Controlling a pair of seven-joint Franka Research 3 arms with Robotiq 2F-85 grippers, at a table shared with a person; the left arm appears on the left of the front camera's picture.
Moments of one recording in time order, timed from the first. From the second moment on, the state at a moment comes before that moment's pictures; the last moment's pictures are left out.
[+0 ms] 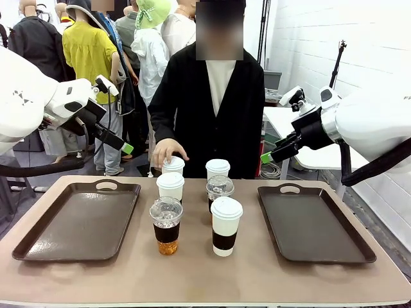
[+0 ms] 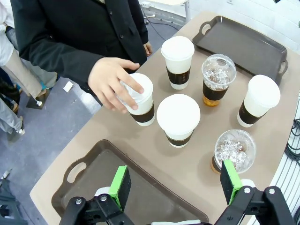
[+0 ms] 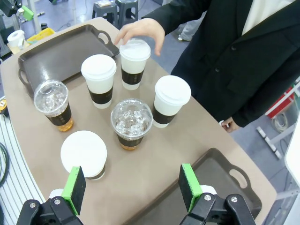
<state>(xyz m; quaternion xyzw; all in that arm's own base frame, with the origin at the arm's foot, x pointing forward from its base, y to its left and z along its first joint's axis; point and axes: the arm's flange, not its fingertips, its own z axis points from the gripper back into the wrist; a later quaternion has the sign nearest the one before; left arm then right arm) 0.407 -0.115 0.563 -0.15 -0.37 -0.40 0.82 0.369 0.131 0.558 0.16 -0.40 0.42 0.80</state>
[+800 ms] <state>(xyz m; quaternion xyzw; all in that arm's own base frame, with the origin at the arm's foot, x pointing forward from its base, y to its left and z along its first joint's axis) 0.407 -0.115 0.563 -0.15 -0.37 -0.40 0.82 0.370 0.131 0.559 0.16 -0.40 0.42 0.80</state>
